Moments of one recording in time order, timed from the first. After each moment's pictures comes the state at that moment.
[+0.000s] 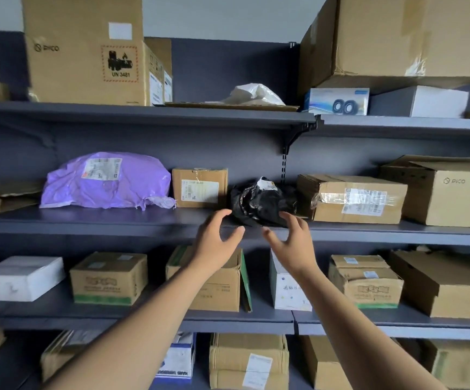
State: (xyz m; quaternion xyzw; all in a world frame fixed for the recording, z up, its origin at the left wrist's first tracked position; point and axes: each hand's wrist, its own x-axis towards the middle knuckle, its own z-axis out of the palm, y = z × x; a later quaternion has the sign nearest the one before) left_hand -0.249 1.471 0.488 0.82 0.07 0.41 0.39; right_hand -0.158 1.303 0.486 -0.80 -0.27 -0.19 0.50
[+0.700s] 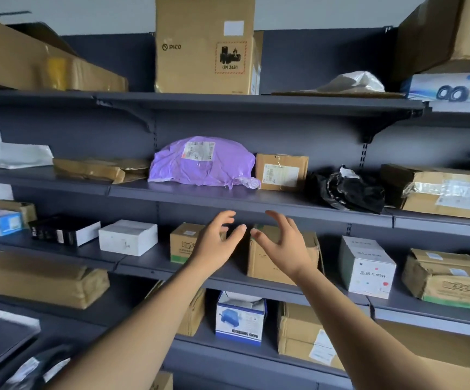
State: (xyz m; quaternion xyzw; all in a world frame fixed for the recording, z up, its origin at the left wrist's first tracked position) left_hand -0.437 1.599 0.446 0.79 0.14 0.40 0.45; right_hand -0.331 1.452 0.455 -0.76 -0.41 -0.11 0.49
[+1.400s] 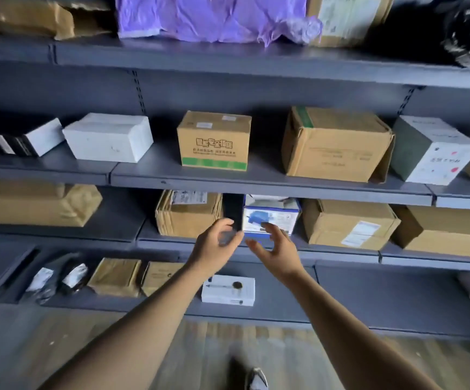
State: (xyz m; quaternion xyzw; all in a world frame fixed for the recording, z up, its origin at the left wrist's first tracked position) left_hand -0.470 1.748 0.180 0.82 0.22 0.16 0.50; right_hand -0.386 1.589 0.182 -0.86 -0.25 0.11 0.44
